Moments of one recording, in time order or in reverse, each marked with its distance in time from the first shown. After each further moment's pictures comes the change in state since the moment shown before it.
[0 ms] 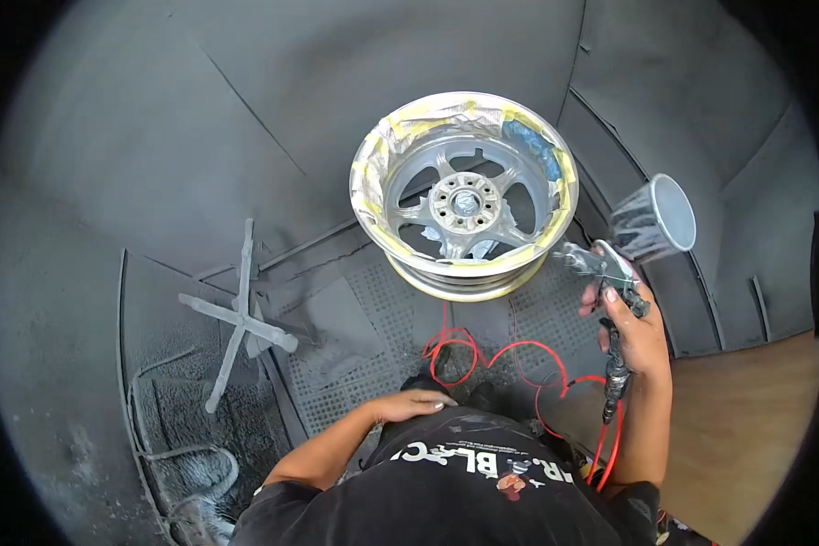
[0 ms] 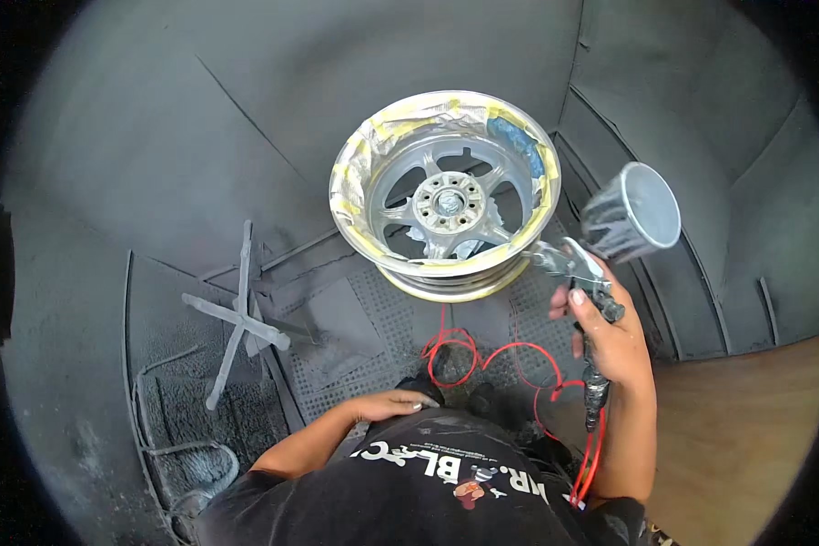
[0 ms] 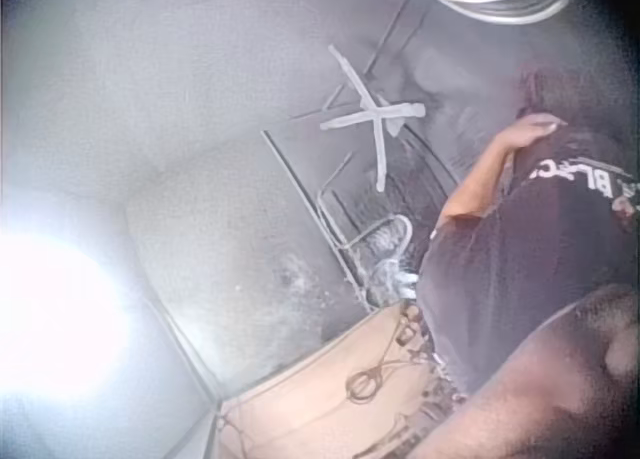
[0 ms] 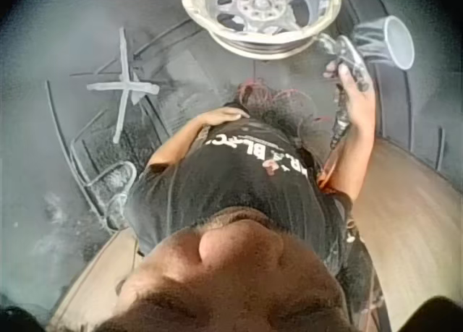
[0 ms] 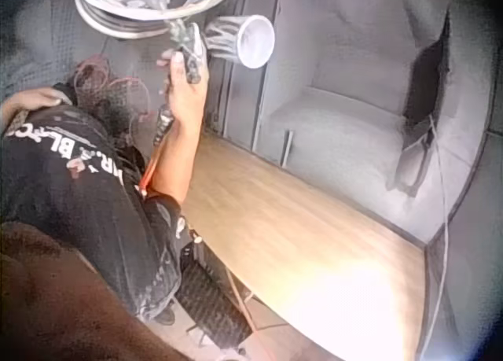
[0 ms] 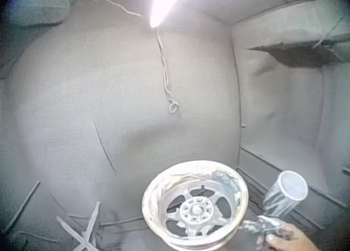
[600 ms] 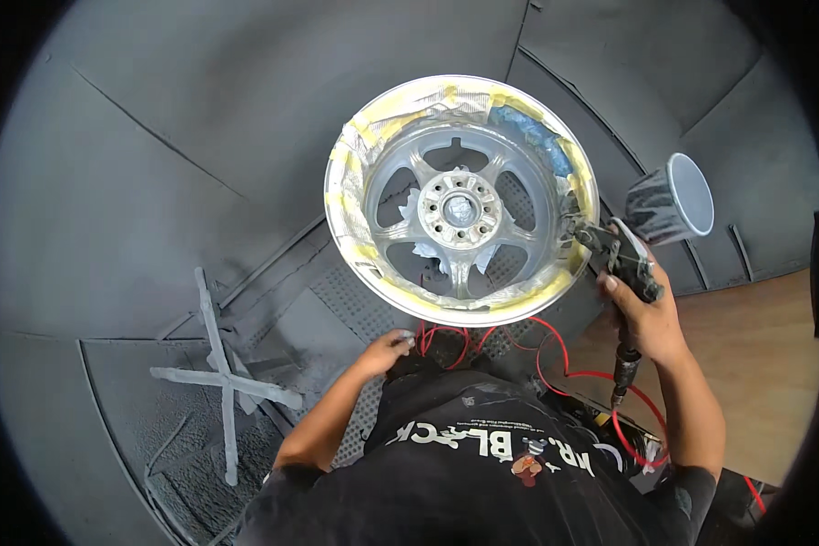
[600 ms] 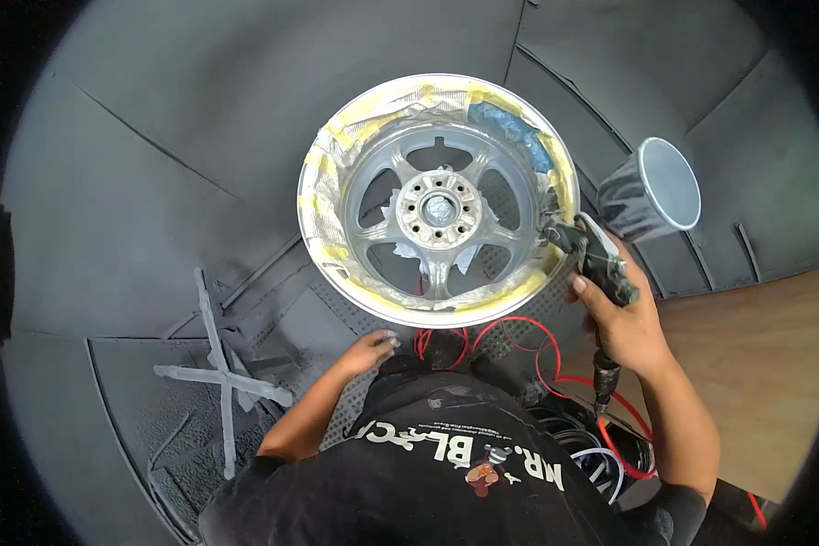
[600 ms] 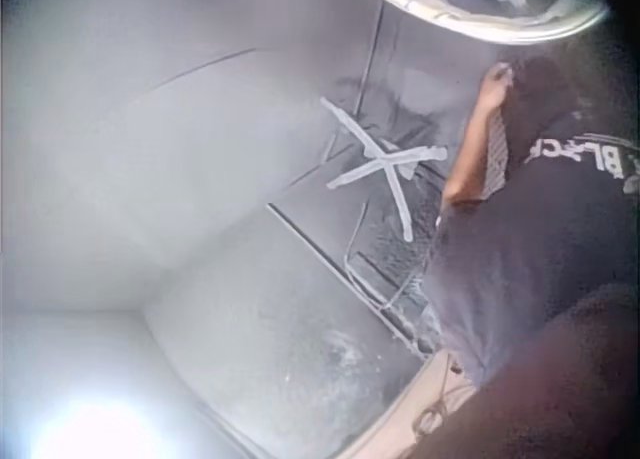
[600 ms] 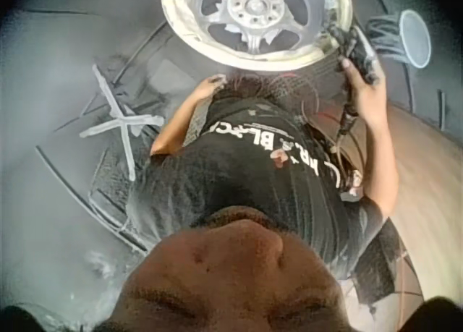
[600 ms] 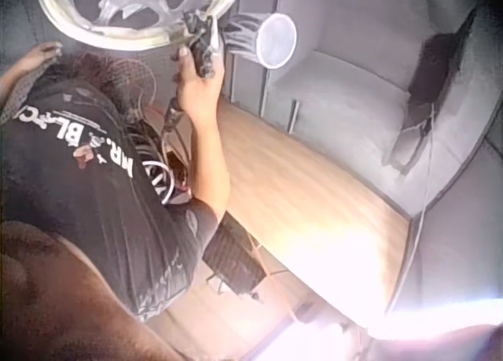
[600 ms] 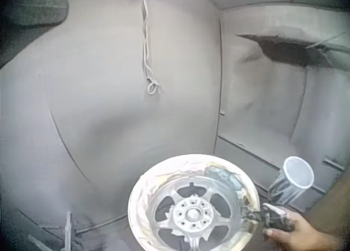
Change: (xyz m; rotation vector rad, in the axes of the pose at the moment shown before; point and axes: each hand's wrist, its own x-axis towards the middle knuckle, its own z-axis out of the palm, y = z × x) left_hand 0.022 -0.055 -0.151 0.041 0.419 -0.124; right_hand 0.028 -0.031 0.046 -0.343 0.216 0.162
